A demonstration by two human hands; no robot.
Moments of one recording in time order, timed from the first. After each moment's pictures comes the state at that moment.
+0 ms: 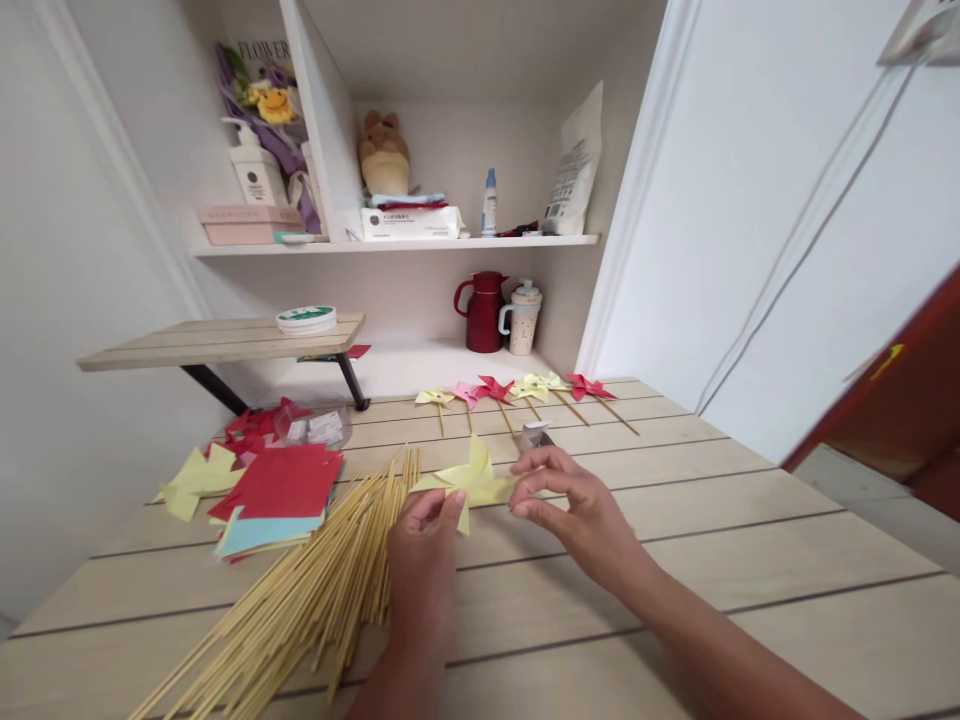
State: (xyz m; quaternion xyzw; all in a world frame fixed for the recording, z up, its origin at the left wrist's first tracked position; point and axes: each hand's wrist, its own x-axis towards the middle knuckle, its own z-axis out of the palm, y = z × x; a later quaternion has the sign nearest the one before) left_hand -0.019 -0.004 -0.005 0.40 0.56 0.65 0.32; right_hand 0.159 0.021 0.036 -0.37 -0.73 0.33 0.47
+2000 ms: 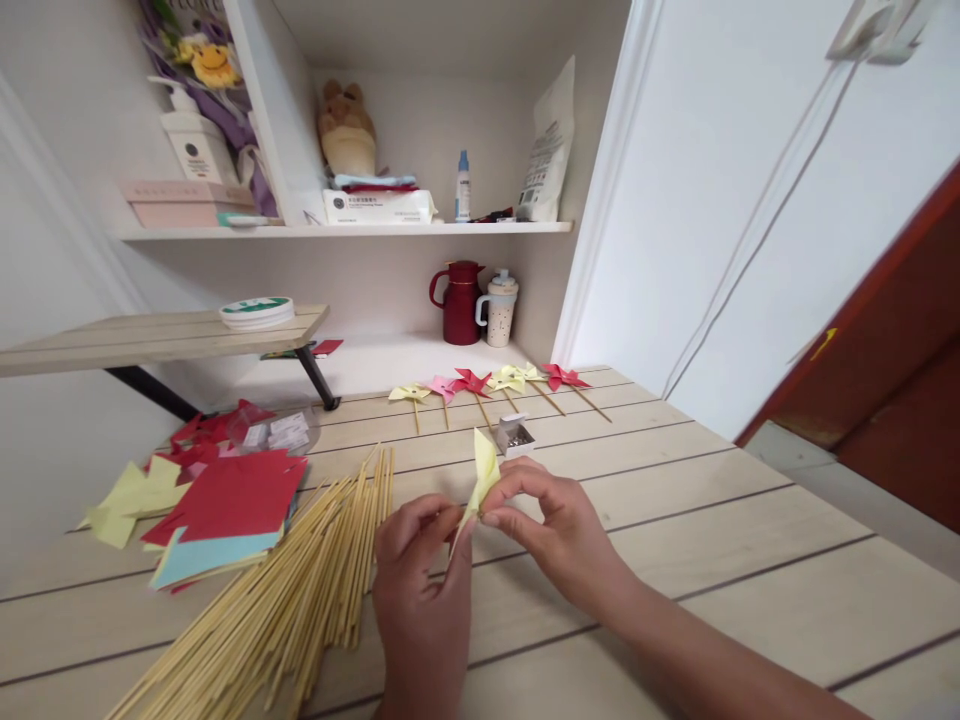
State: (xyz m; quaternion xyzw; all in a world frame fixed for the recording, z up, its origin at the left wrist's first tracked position) left_hand 0.001 -0.027 0.009 0.60 0.52 0.61 0.00; right_hand 0.151 0.008 0.042 -0.35 -0.72 0.33 0.50
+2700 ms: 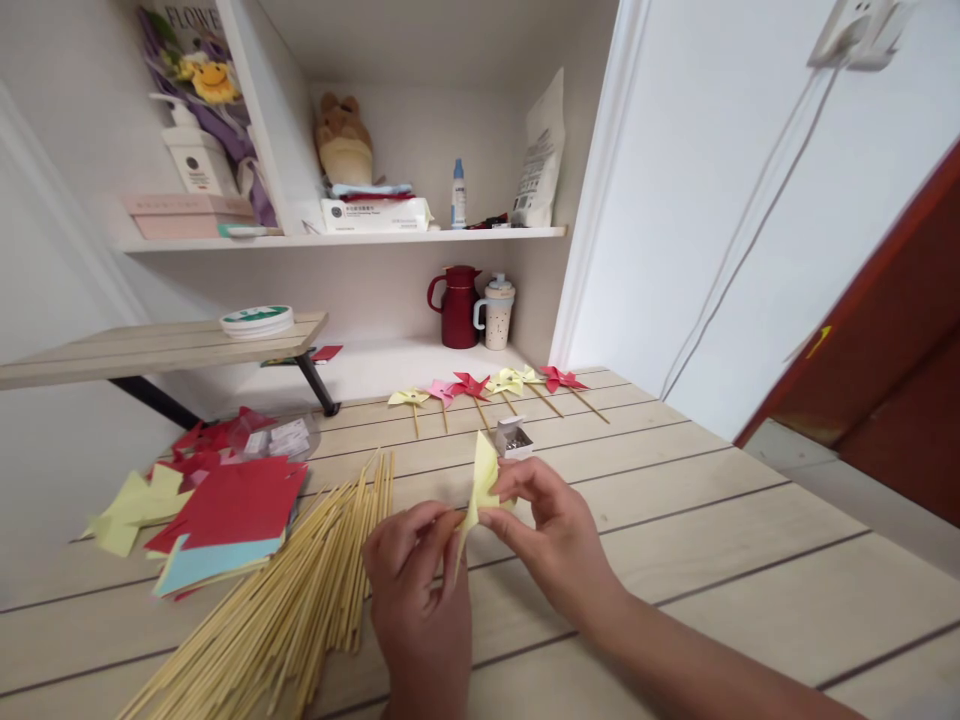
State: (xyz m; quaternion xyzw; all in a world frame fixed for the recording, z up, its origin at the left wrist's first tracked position) left_hand 0.000 -0.029 0.005 0.61 0.49 0.62 -0.10; right_hand 0.141 0.002 0.031 -0.37 -0.64 0.35 0.57
